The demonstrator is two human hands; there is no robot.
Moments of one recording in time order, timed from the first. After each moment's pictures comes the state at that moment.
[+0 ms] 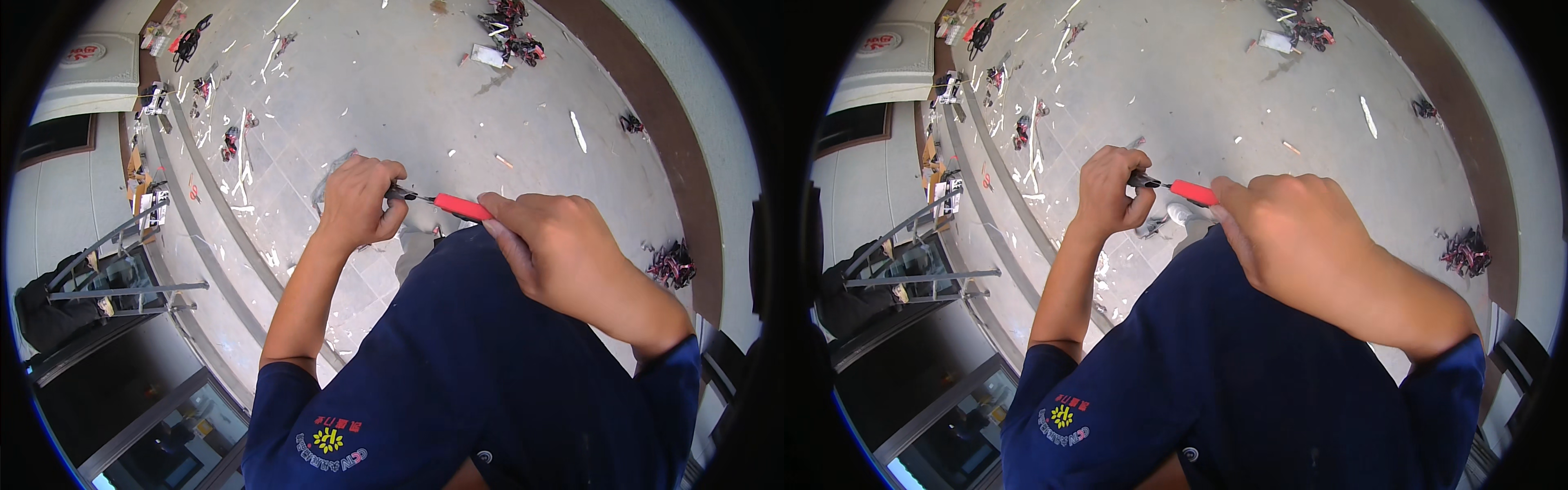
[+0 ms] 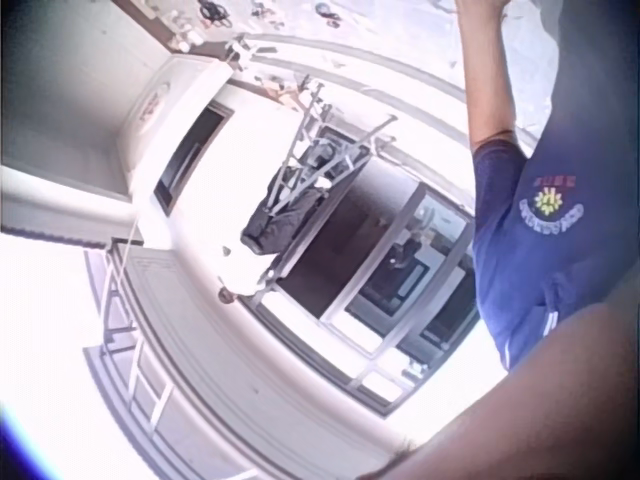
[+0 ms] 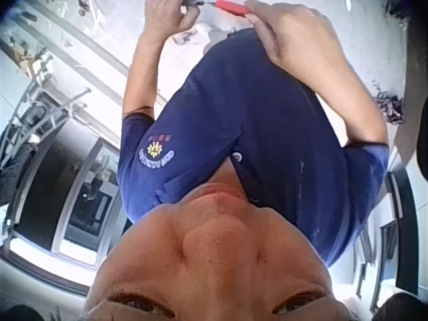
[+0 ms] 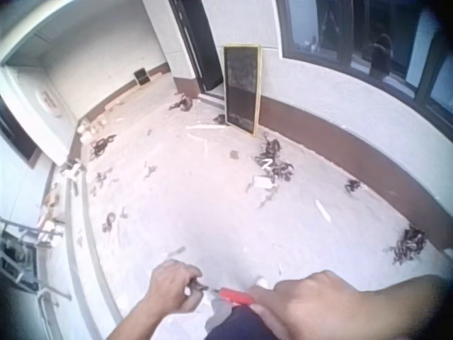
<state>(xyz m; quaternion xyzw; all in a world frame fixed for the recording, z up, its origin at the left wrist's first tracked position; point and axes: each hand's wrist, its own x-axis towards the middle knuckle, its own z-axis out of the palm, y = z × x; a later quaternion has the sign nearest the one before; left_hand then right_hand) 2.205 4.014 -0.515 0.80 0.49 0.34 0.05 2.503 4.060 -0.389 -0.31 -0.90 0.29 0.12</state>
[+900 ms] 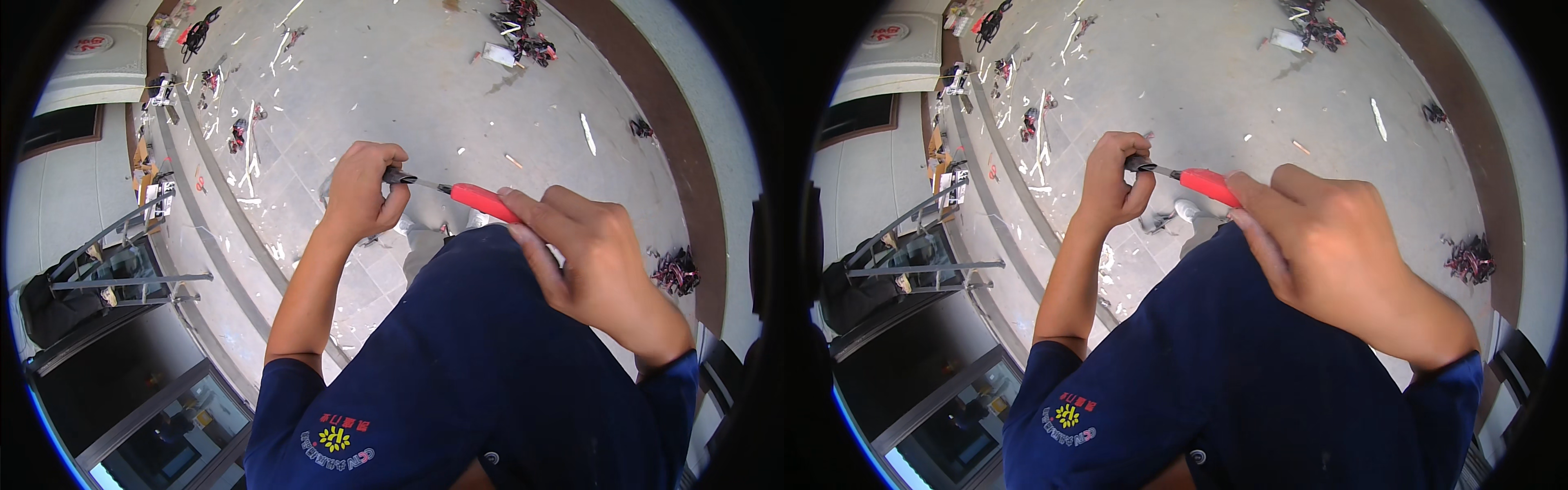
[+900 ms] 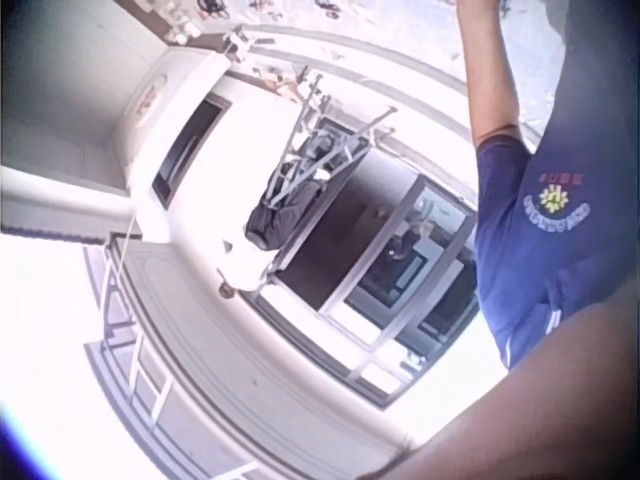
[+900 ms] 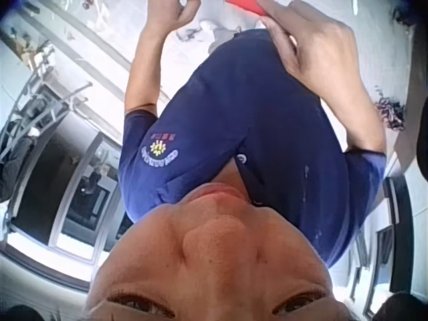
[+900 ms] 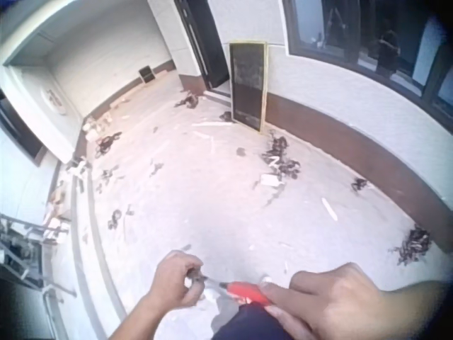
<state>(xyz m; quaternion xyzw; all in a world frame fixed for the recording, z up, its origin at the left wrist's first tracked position) 2.196 4.016 -0.516 0.75 0.53 0.37 0.12 2.508 4.062 -0.378 -0.30 -0.90 0.27 0.17</state>
